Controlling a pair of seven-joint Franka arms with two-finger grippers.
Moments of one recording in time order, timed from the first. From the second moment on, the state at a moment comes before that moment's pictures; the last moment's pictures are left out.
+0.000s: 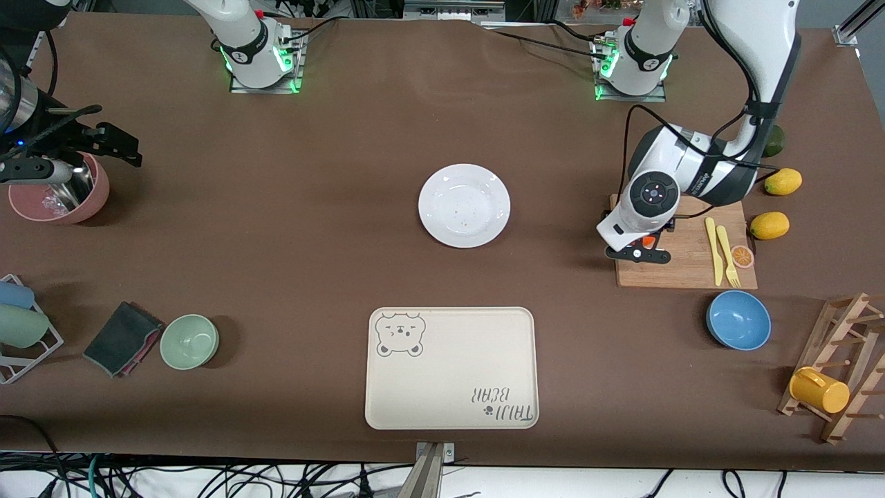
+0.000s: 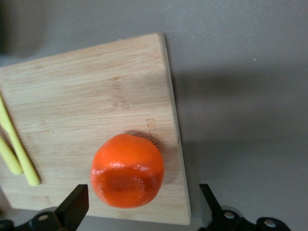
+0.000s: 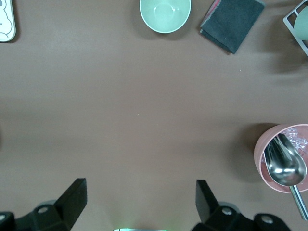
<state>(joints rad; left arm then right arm) -0.11 0.34 -0.16 -2.12 0.32 2.14 -0.33 0.07 -0.03 -0.06 -1.72 -0.02 1.59 -0.02</state>
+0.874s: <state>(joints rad) -0.05 0.37 -0.15 -2.18 0.41 2.24 -0.34 0.07 -0.03 -0.06 -1.72 -0.02 1.59 -0.02</state>
